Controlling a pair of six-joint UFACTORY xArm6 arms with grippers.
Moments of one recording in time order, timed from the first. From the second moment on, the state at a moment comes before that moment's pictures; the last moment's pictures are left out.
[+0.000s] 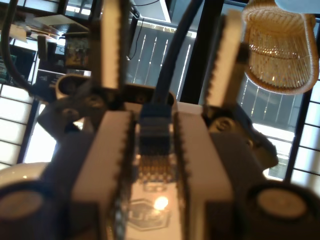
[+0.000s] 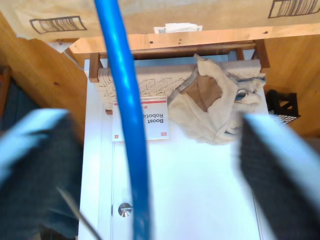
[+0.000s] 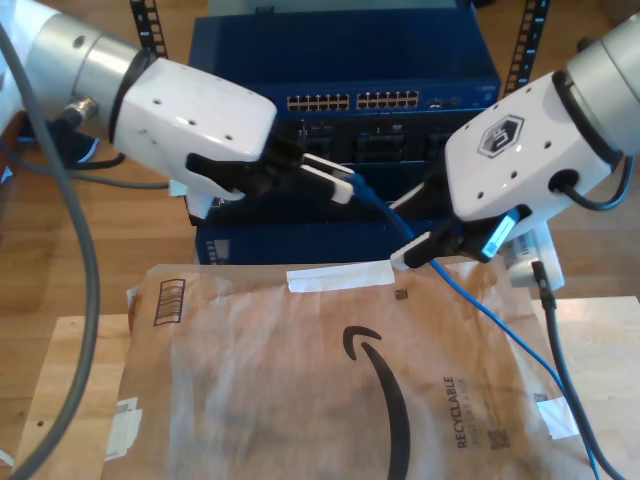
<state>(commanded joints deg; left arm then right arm) 9.1 -16.9 -62.0 -65.9 101.5 -89.5 7.5 -31.9 -54.6 44.4 76.9 95.2</state>
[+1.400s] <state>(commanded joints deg) 16.9 5.1 -67.2 -81.4 131.8 -93.9 39.3 -50.1 -33.6 26.6 17.0 86.5</state>
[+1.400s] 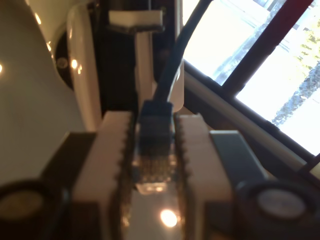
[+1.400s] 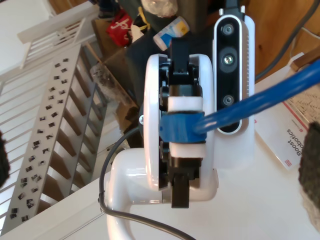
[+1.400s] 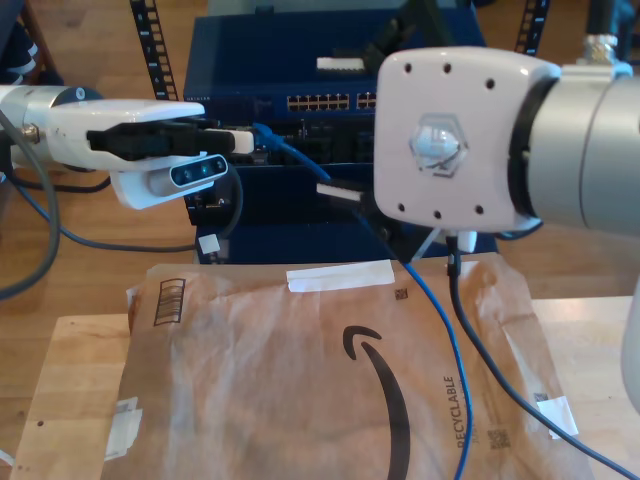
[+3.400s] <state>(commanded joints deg) 13.8 4.8 -66.3 -80.7 134.5 -95.8 47.3 -48.9 -26.9 23.8 1.1 86.7</state>
